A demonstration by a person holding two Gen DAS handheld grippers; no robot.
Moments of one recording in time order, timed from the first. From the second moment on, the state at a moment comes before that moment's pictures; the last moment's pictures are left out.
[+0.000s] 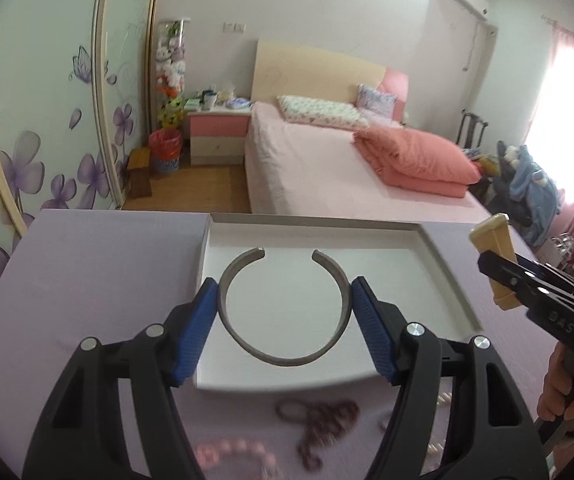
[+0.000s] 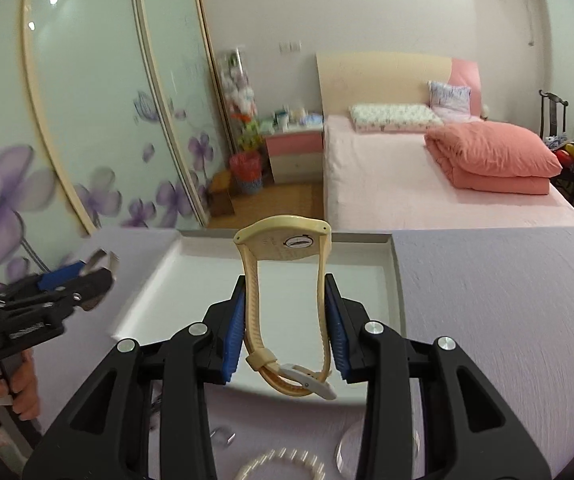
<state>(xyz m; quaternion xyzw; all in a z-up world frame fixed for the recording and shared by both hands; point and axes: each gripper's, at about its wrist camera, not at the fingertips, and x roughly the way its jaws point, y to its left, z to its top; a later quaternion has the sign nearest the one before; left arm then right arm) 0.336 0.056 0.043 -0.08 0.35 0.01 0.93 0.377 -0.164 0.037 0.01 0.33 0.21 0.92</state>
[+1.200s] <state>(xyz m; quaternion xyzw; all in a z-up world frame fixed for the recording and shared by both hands) 0.458 0.061 -0.039 -0.08 0.44 0.05 0.89 0.465 -0.167 -0.038 0.01 0.43 0.16 0.89</state>
